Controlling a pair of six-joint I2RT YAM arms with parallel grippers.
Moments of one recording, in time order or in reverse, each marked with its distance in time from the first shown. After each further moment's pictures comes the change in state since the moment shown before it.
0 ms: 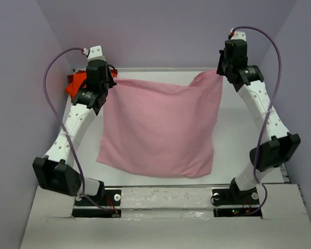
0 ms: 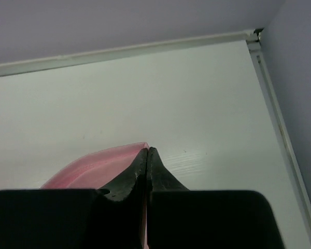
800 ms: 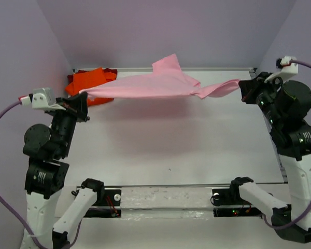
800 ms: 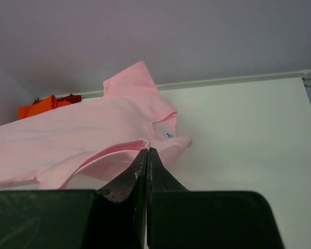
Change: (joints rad) left arm 0.034 -0.646 -0.165 -0.013 0.219 -0.041; right arm -0.092 -0.561 -0.303 0.043 -0.373 0.112
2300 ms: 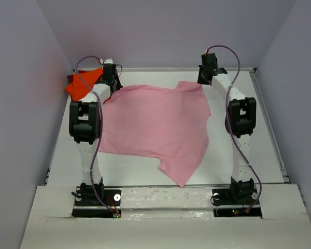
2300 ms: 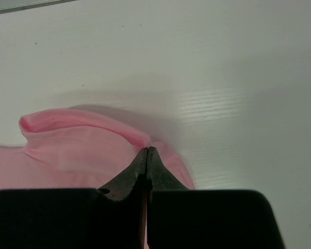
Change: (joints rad) left arm 0.140 1.403 0.372 0.218 -0.026 -0.003; right arm -0.024 1.300 0.534 0.096 0.167 -0.025
